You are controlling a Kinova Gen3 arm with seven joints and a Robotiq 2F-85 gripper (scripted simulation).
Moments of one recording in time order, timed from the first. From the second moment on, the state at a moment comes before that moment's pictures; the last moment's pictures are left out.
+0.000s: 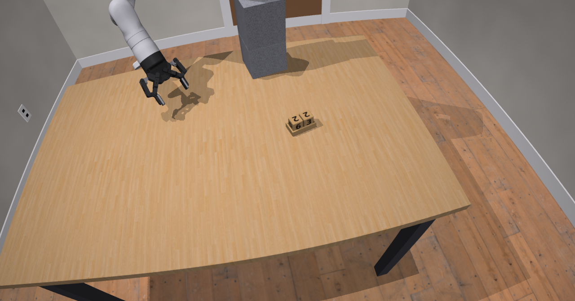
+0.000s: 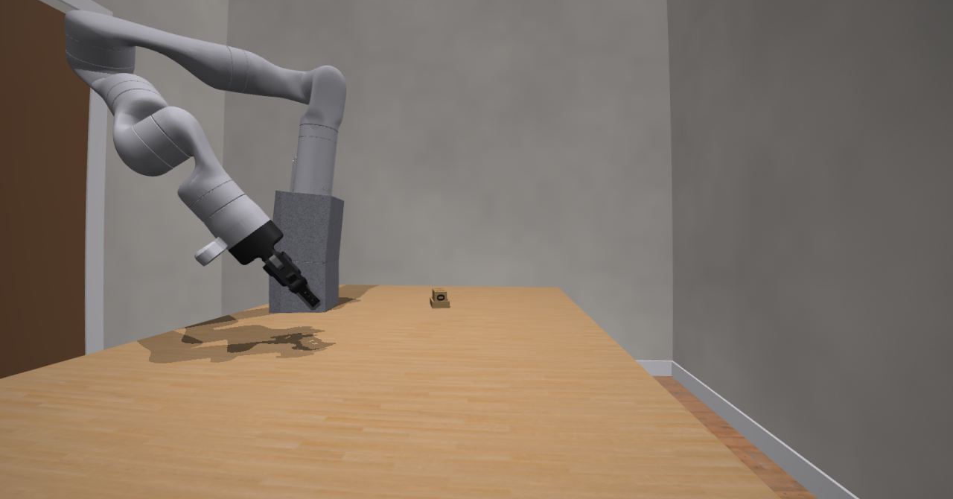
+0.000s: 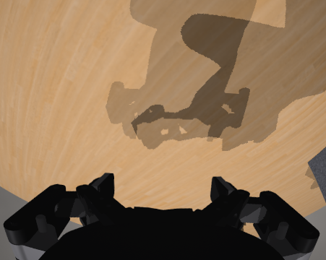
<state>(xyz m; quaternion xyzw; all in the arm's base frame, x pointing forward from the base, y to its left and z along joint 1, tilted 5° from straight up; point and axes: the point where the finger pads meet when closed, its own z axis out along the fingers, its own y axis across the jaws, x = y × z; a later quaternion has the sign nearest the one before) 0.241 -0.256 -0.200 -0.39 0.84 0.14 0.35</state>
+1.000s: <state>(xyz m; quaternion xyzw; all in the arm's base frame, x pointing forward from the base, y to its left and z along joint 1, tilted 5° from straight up) 0.268 -0.231 -0.193 -0.43 0.83 0.15 0.33</state>
